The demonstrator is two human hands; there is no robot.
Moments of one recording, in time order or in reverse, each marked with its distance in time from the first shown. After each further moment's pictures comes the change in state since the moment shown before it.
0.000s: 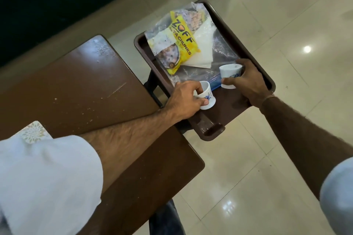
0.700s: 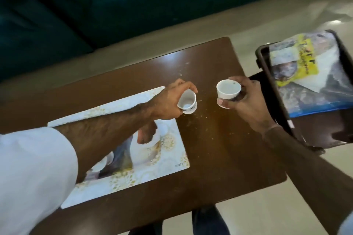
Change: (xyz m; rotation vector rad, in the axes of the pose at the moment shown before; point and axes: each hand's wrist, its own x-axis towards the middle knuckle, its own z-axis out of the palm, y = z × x) left_hand -0.216 -0.191 -0.241 0.114 0.045 -0.074; right_hand -0.162 -0.183 0.216 0.124 -0.350 -0.386
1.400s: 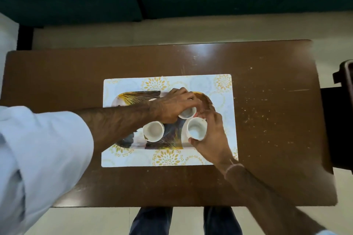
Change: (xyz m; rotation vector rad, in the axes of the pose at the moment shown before) left_hand -0.136 -0.156 -0.019 0.389 -0.139 0.105; right_hand -0.129 -0.047 0.254 -0.318 -0.291 -0.140
